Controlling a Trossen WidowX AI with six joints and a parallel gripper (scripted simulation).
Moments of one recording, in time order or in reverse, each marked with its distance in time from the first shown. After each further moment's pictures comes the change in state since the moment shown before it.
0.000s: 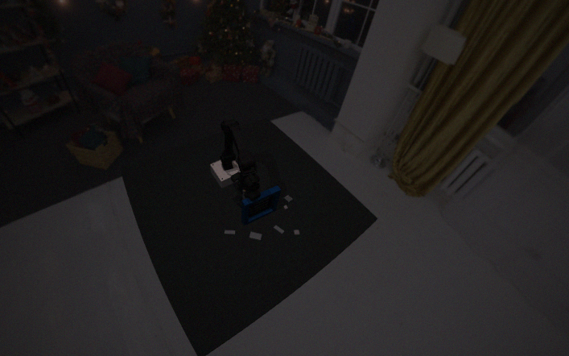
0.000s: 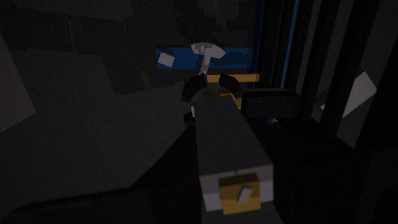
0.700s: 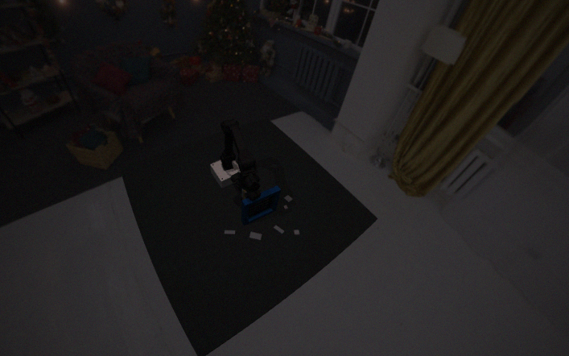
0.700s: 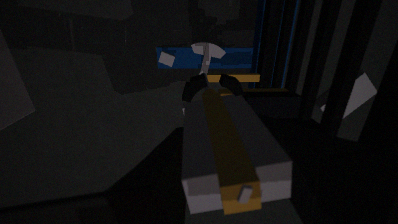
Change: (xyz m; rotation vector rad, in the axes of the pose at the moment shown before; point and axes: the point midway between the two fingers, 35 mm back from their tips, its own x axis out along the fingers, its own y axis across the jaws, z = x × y) arm 0.000 0.000 0.000 -0.009 0.000 0.002
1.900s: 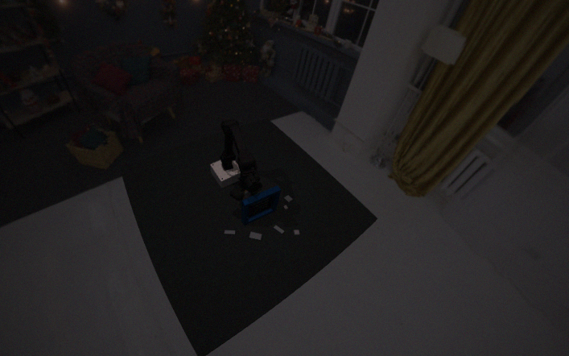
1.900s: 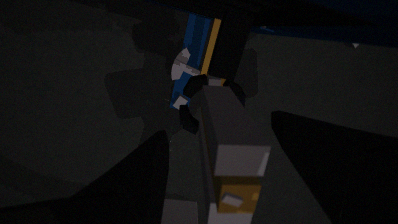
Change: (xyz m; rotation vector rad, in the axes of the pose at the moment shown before) arm 0.000 0.000 0.000 1.326 0.000 0.000
